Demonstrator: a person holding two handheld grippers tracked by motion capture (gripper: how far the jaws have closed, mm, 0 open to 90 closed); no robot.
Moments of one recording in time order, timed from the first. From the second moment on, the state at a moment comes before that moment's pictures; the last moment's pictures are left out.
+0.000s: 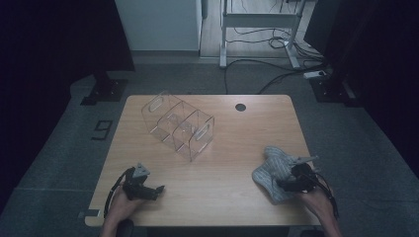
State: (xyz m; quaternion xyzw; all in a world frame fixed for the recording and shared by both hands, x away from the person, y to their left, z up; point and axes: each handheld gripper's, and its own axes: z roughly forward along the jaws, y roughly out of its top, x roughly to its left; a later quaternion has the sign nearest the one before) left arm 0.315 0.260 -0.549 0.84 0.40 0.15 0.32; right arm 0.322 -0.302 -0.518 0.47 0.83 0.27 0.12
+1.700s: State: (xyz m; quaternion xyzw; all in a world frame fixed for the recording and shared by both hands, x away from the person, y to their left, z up) left arm 0.315 0.260 -0.549 0.85 0.40 0.15 0.32; right arm 0.347 -0.202 -0.450 0.36 0.84 0.38 0.11
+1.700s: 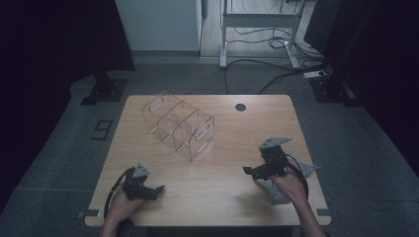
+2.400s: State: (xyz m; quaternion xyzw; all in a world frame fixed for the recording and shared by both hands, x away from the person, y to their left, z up) left arm 0.315 0.260 -0.549 0.85 0.40 0.15 0.32; right arm 0.369 -0.143 -0.448 0.34 0.84 0.40 0.09
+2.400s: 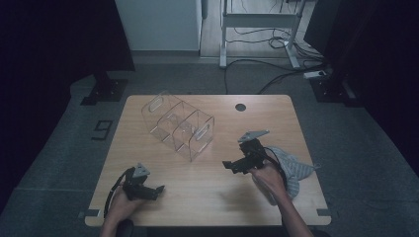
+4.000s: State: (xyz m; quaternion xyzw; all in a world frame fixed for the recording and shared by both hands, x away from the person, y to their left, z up) left arm 0.315 0.260 -0.549 0.84 0.40 0.15 0.32; right arm 0.416 -0.020 -0.447 0.36 0.84 0.38 0.15
